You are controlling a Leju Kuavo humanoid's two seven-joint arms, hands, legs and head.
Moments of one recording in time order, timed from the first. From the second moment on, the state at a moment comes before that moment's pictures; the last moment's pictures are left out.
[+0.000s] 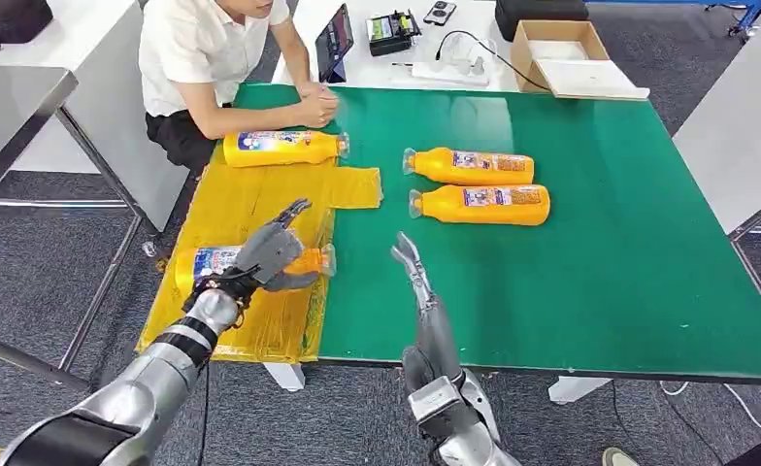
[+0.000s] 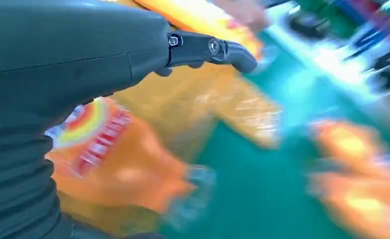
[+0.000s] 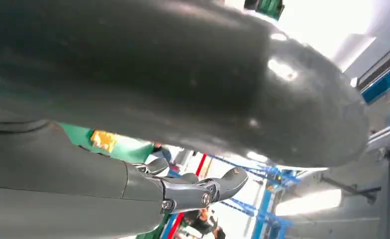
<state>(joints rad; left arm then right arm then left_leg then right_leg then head) -0.59 -0.10 -0.25 -0.63 -0.61 -0.03 -0.43 -0.14 0.05 0.71 -1.41 0.29 -0.36 -0.70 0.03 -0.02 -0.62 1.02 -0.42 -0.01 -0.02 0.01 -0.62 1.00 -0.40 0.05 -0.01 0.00</state>
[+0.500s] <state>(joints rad) -0.14 -0.14 -0.37 -1.38 0.02 0.18 -0.56 -0.17 -0.02 0.53 -1.21 0.60 -0.62 -0.63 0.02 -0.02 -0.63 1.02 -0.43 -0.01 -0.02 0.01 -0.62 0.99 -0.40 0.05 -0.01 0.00</state>
